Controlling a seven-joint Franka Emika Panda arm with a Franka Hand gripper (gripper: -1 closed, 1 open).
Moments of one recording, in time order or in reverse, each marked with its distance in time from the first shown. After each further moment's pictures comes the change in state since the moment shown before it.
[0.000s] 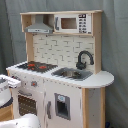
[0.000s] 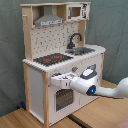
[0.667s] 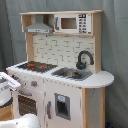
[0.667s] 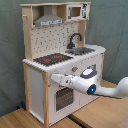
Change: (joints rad) arm 0.001 0.016 0.004 -0.005 0.007 0.006 0.231
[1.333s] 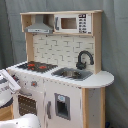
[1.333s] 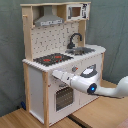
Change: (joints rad) arm 0.000 0.008 0.003 -0.012 0.036 0.023 0.235
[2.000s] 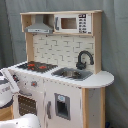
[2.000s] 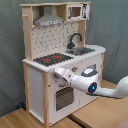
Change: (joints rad) arm 0.000 0.000 0.003 -0.015 0.062 0.030 0.192
